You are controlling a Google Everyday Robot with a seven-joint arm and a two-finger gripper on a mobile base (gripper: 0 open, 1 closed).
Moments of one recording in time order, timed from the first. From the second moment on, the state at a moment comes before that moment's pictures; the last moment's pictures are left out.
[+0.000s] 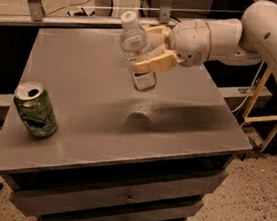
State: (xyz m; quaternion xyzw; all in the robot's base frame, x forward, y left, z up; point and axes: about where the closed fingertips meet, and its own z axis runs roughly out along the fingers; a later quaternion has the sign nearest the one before) arm 0.557 0.017 0.982 -0.64 0.43 0.41 0.48
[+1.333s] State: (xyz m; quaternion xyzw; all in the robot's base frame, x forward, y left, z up) arm 0.552 0.013 0.956 -0.55 0.44 0.50 0.50
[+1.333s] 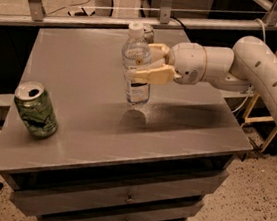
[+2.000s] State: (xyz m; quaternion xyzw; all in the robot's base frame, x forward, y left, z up) arm 0.553 -0.001 0.936 -0.51 0.44 0.53 0.52
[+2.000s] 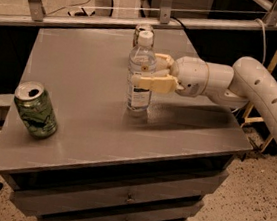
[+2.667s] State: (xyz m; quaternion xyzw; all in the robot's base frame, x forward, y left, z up) arm 0.550 -0.012 0.919 -0.54 0.44 0.50 0.52
